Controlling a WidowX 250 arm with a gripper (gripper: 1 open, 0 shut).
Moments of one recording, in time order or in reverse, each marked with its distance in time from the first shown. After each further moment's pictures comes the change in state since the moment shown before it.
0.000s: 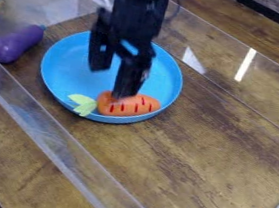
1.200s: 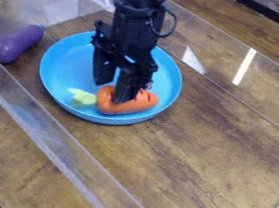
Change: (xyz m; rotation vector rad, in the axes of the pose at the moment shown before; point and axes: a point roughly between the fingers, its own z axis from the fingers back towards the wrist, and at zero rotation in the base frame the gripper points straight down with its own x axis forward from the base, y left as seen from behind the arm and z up) arm 0.012 0.001 -0.006 0.019 -0.056 0.101
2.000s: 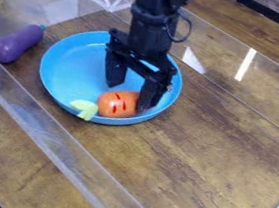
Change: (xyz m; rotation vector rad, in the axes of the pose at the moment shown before) arm 0.020 0.000 -0.018 -0.020 -0.001 0.094
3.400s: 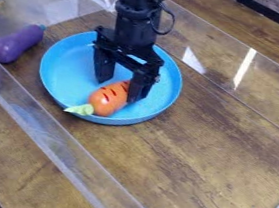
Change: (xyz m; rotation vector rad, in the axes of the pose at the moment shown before) arm -0.004 0.019 0.000 -0.036 0.001 0.081
